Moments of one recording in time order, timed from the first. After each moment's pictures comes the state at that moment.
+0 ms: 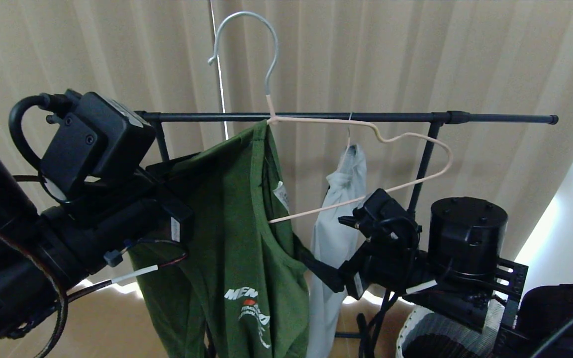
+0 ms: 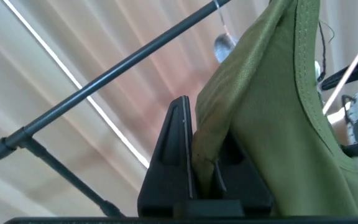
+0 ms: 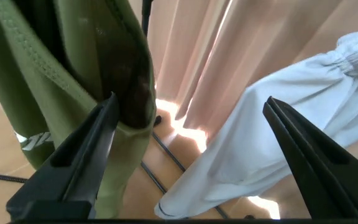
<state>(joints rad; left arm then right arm) -0.63 1.39 -0.62 -0.85 0.08 0.46 0.72 1.80 -0.63 -0.93 0.01 -0.12</state>
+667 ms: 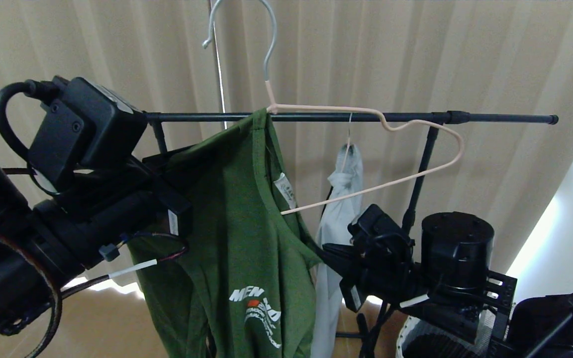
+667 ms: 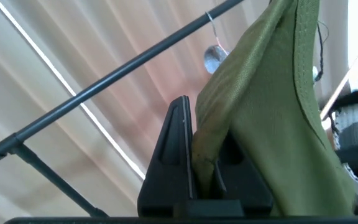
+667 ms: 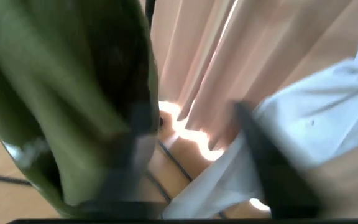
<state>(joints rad) -0.63 1.38 -0.64 -0.85 0.08 0.45 0.73 1.84 -0.57 -0.97 0.01 -0.12</state>
